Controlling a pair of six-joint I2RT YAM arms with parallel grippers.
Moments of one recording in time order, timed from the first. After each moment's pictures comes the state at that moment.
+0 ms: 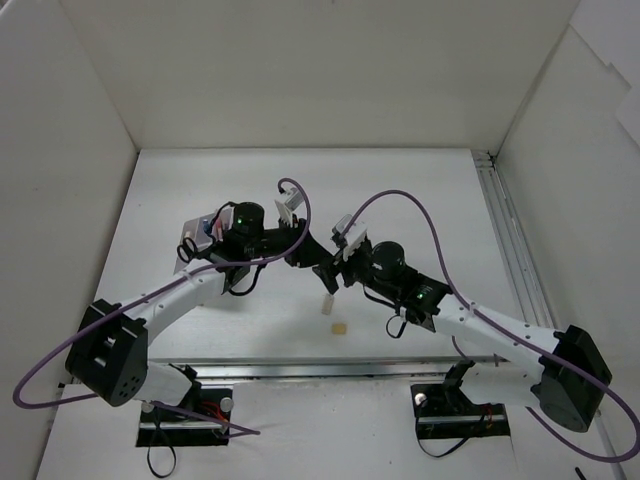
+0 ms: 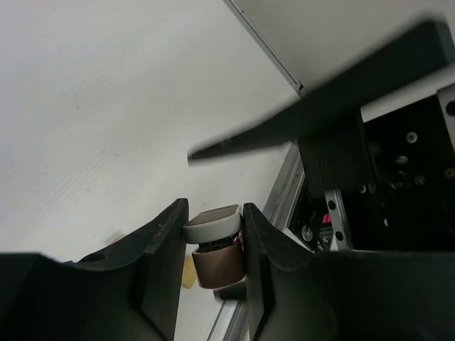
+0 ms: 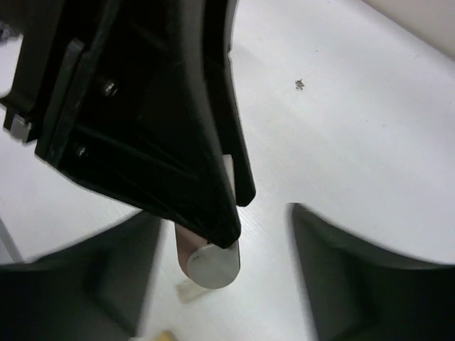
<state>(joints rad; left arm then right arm) -0.57 1.40 0.92 0.18 0.70 -0.50 0.83 1.15 0.68 0.21 -0.01 -0.05</state>
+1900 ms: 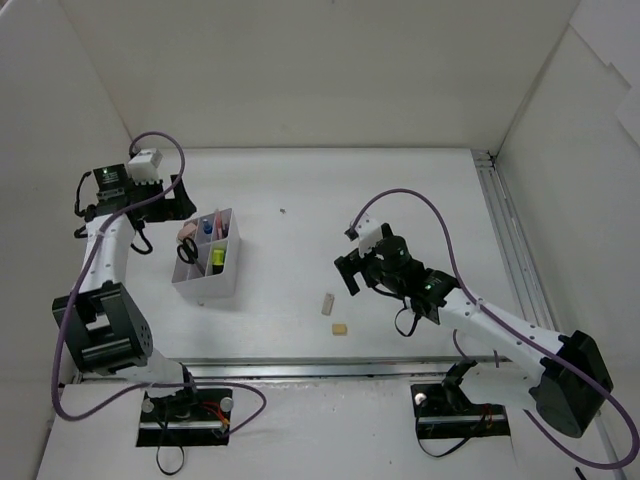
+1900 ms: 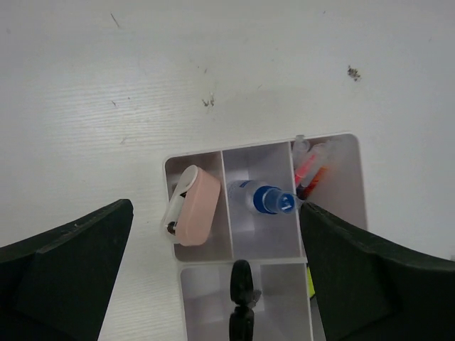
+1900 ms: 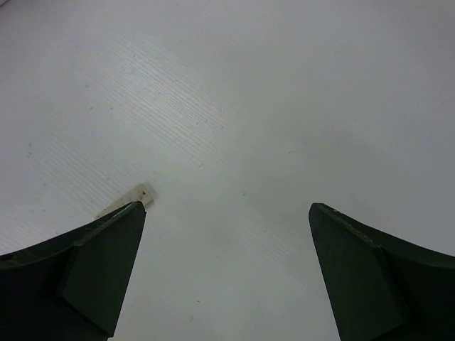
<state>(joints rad) 0.27 1.60 1.30 -0.48 0.50 0.09 0.73 1.14 0.71 -0.10 0.14 -0.07</state>
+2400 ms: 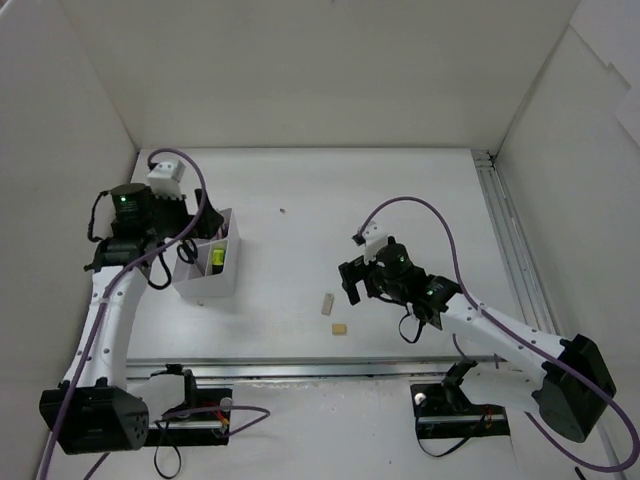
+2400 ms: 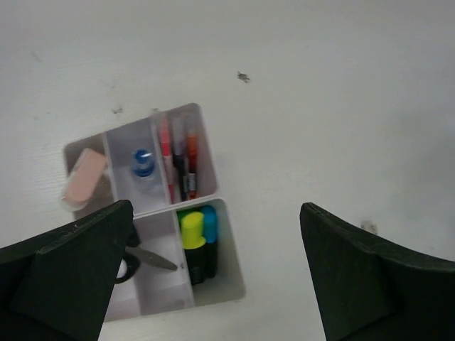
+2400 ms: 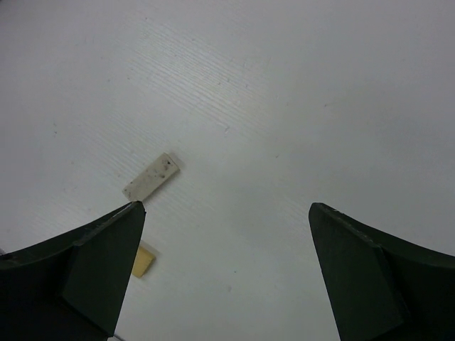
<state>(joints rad) 0.12 1.13 1.12 -0.49 0.43 -0.04 0.73 1.12 0.67 -0.15 0.10 0.10</state>
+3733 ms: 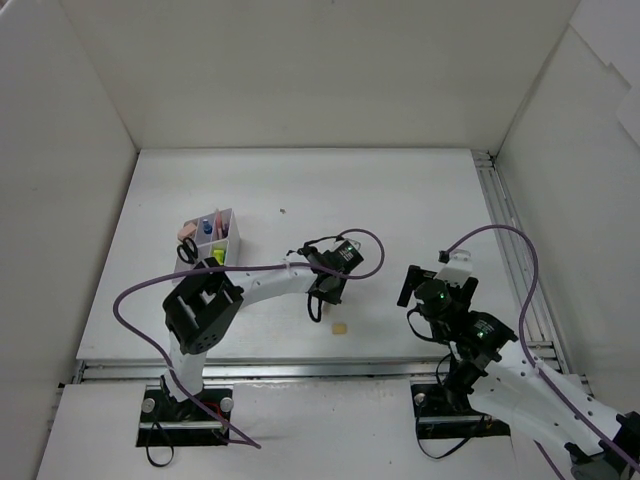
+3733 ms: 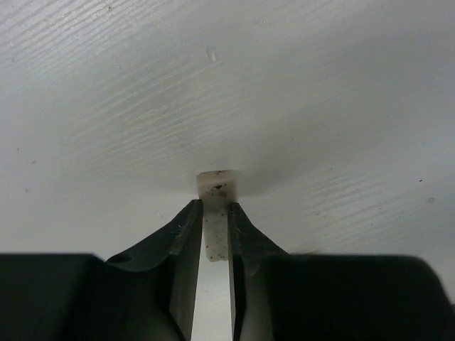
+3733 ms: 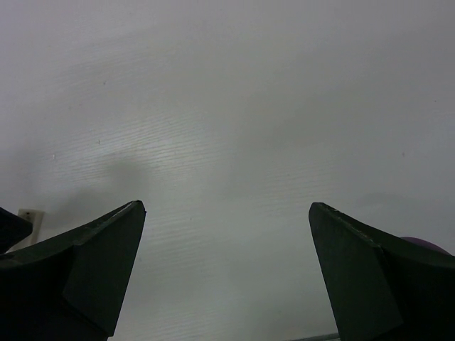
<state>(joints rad) -0.94 1.92 1.36 -0.61 -0.16 -0.51 0.73 0.65 0.50 -0.59 0.69 0.66</state>
